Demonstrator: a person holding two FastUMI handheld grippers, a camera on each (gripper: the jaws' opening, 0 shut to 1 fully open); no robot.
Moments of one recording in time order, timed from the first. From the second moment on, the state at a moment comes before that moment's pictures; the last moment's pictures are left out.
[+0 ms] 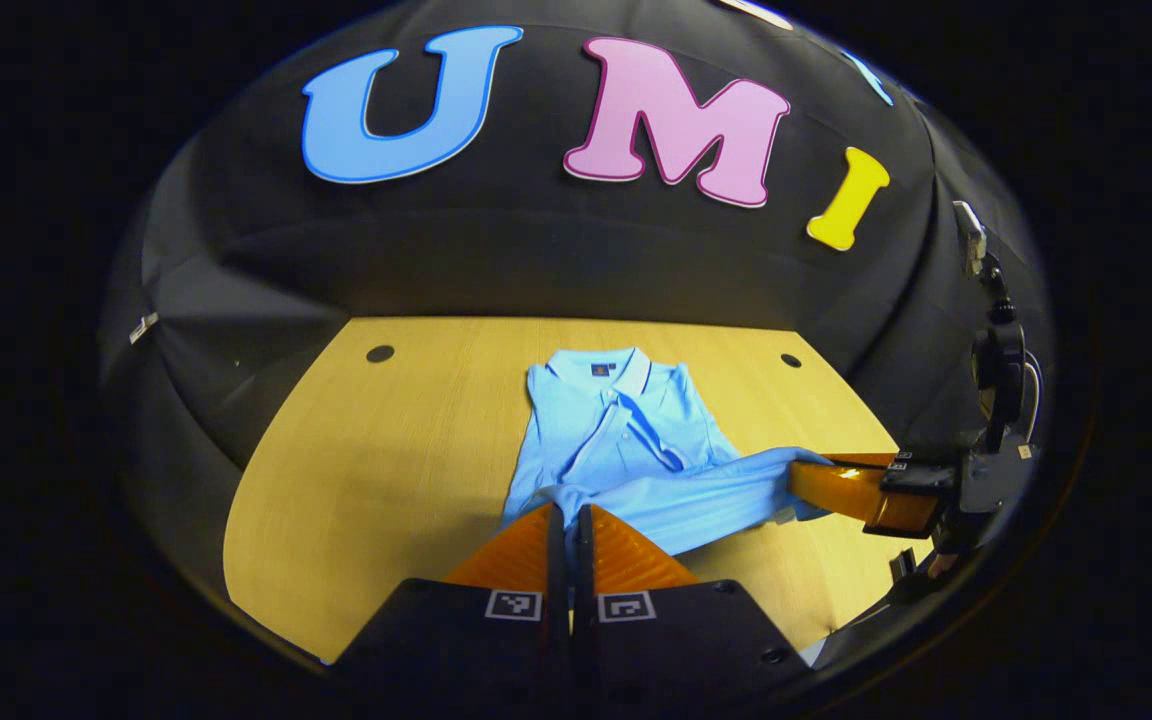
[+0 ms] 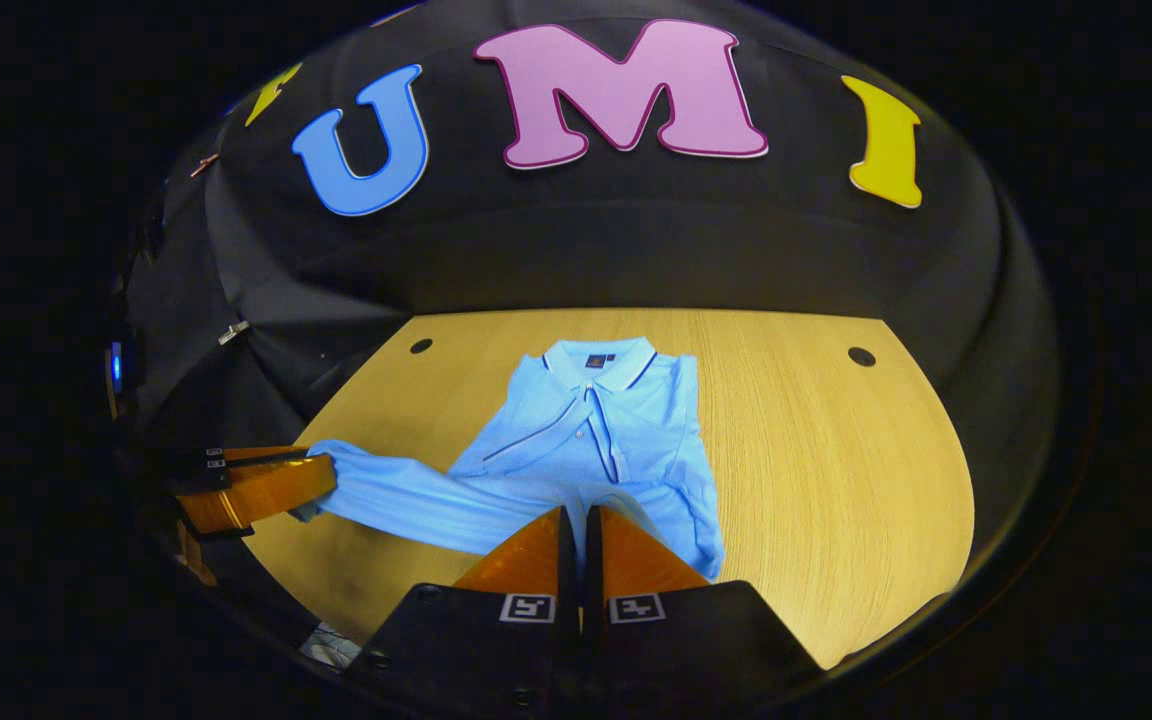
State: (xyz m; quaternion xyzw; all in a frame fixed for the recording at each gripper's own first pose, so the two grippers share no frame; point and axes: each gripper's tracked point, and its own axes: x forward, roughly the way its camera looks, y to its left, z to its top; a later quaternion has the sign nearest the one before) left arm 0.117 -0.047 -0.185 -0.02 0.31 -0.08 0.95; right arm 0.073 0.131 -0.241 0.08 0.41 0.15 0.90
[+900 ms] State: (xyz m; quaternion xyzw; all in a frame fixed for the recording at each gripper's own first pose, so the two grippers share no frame) left arm 0.385 -0.046 -0.227 0.01 0.25 -0.07 0.96; right arm 0.334 0.139 -0.310 0.08 0.34 0.16 0.92
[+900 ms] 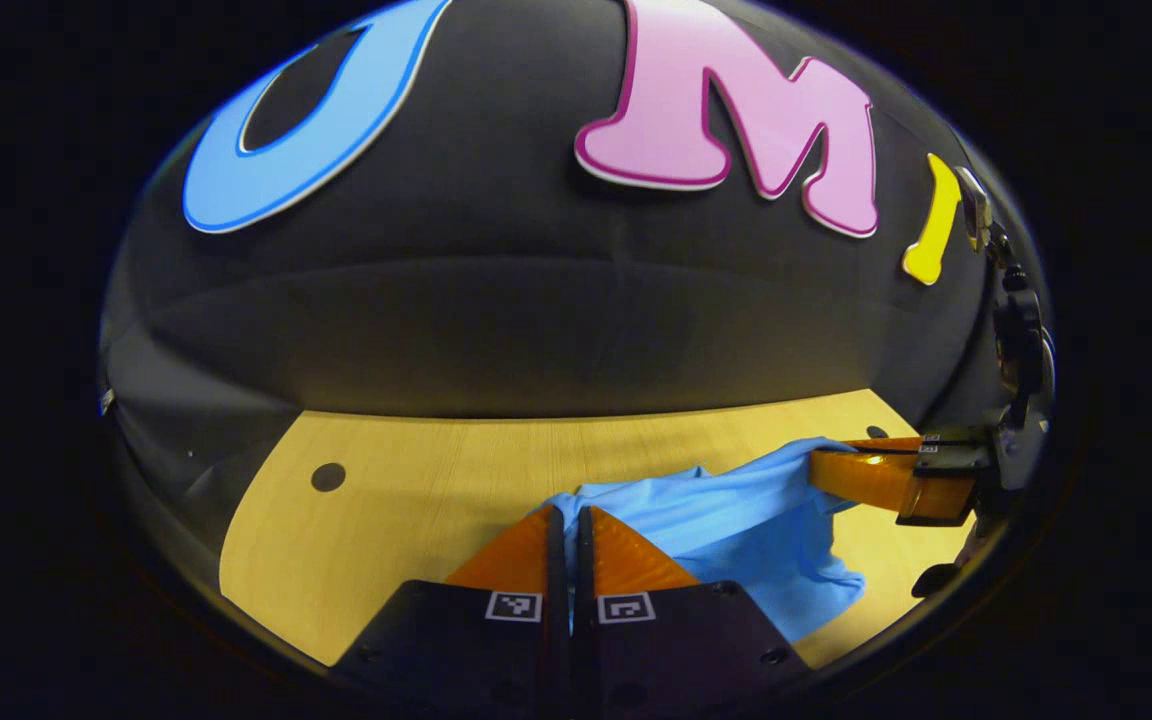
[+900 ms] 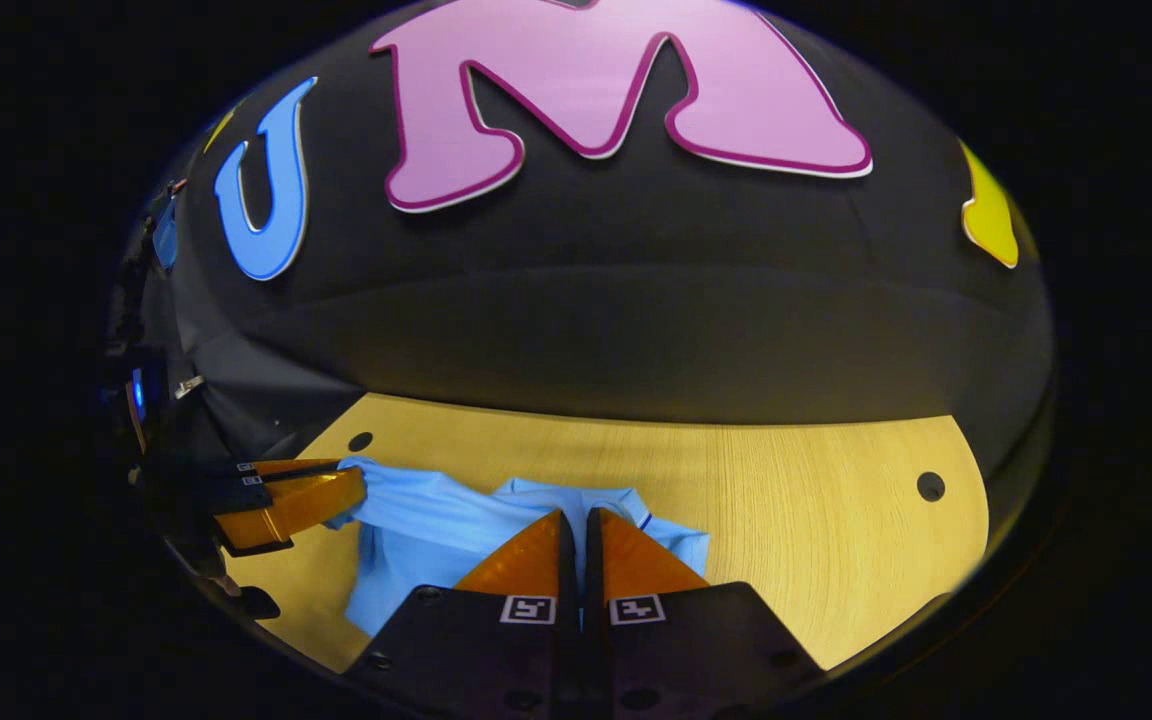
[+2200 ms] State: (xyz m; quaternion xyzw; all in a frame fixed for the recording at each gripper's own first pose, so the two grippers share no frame) left arm 0.398 -0.027 -0.231 0.02 0.19 -0.04 0.98; right arm 0.326 0.096 -0.332 0.00 0.33 0.11 0.94
